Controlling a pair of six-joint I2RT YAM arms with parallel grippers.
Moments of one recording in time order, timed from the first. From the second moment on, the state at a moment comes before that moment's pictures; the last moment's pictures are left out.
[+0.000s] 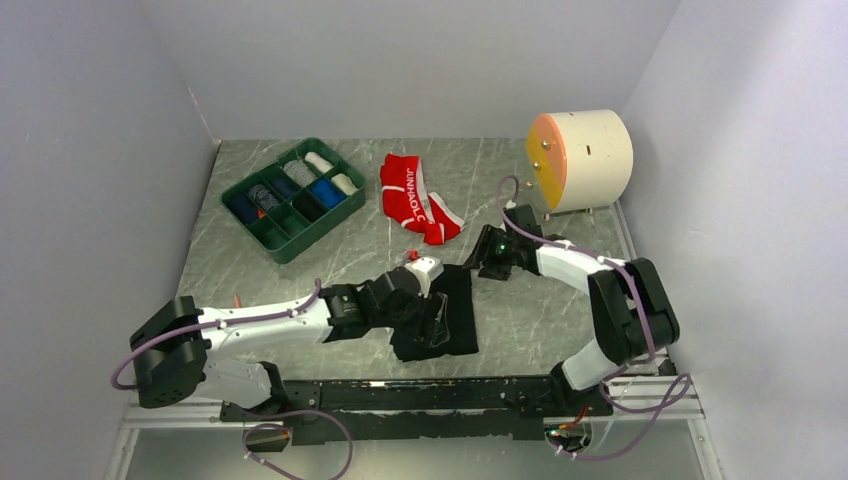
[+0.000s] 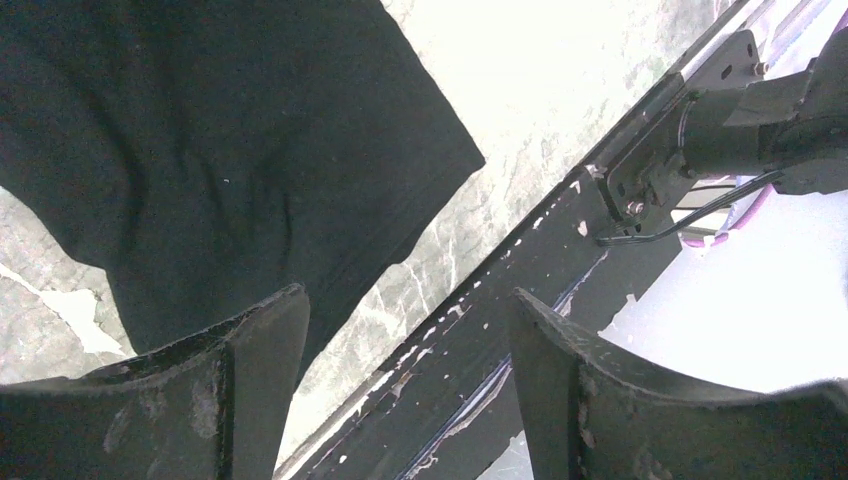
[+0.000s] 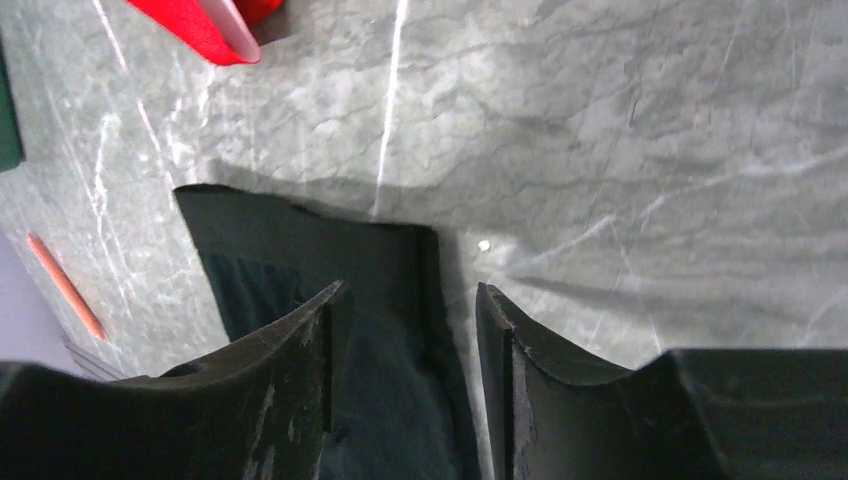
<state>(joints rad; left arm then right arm) -1.13 1.32 0.79 -0.19 0.03 -0.66 0.32 1.52 0.76 -0.19 -0.27 0.69</state>
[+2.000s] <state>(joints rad) -1.39 1.80 1.21 -0.21 -0.24 -0.41 0.24 1.67 0.79 -0.12 -0.39 0.61</state>
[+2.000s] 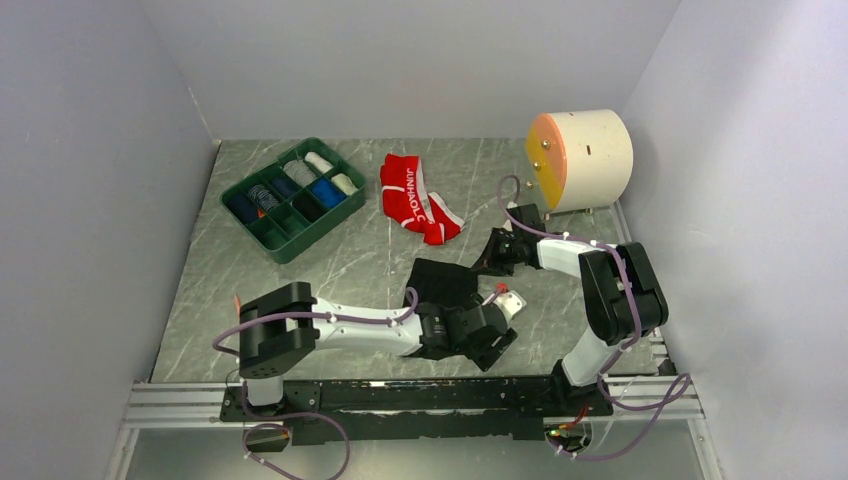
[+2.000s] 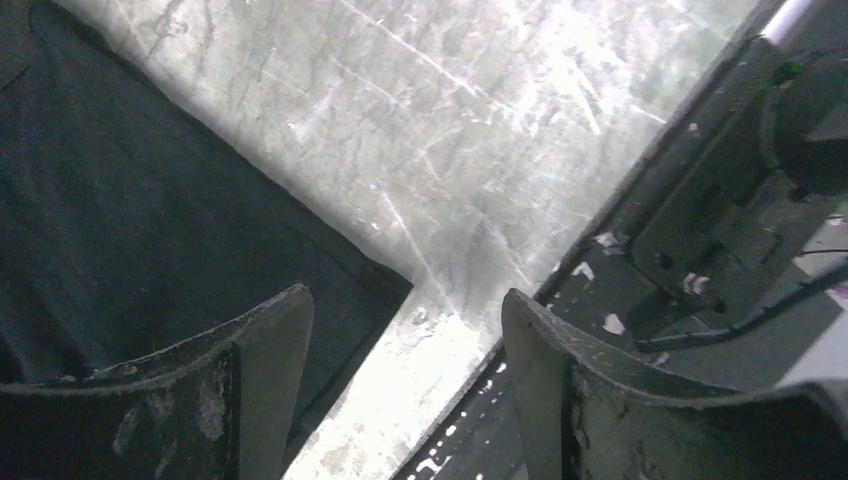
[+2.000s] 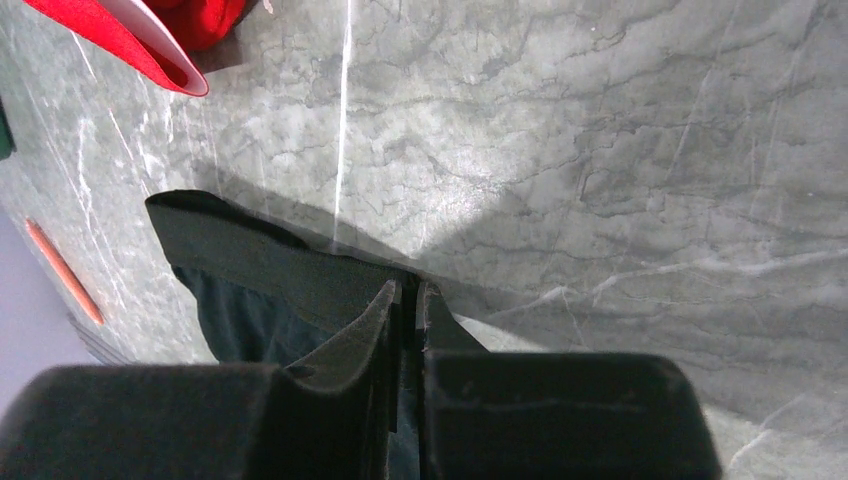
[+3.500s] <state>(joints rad) -1.46 2.01 1.36 -0.39 -0.46 -0.42 0.23 1.67 0.76 -0.08 -0.42 0.62</state>
